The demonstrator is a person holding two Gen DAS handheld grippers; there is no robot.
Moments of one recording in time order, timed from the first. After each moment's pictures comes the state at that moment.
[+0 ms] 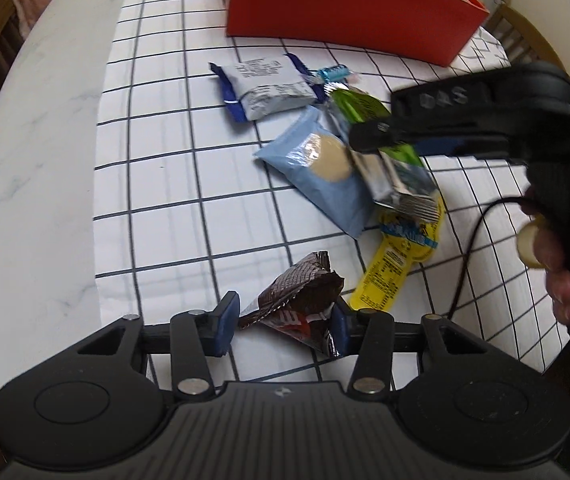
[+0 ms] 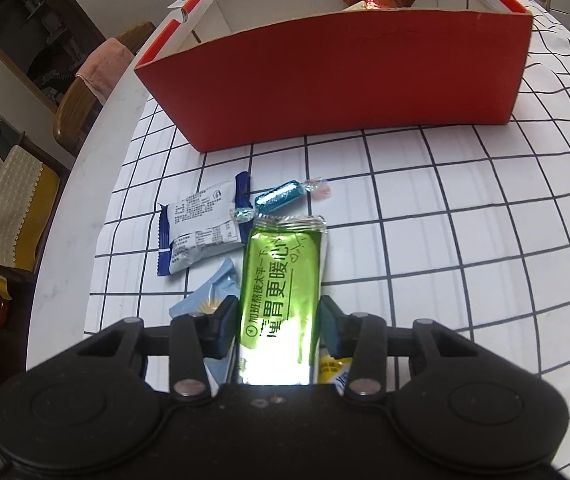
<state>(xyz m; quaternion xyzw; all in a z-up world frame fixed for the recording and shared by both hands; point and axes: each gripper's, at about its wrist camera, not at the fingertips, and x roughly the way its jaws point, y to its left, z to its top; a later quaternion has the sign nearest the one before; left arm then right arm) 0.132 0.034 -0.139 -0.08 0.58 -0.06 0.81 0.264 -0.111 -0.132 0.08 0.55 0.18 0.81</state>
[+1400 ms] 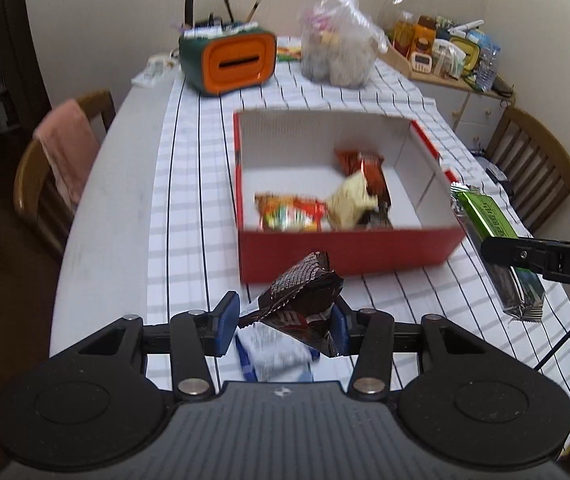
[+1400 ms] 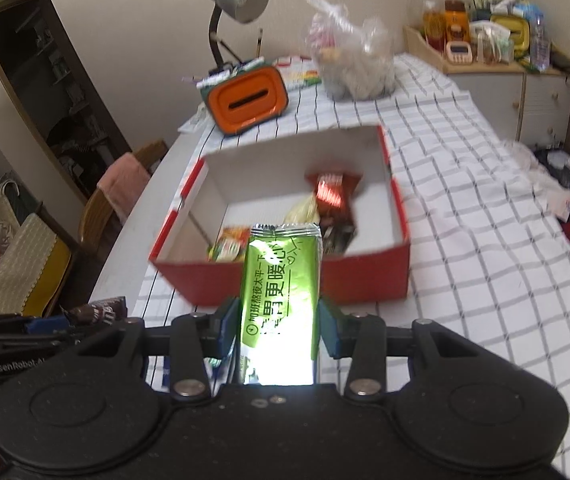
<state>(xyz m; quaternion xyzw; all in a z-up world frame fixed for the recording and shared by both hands) 0.232 0.021 -0.005 -0.03 0.43 0.00 0.90 0.295 -0.200 -0.005 0.08 0.42 0.19 0.89</state>
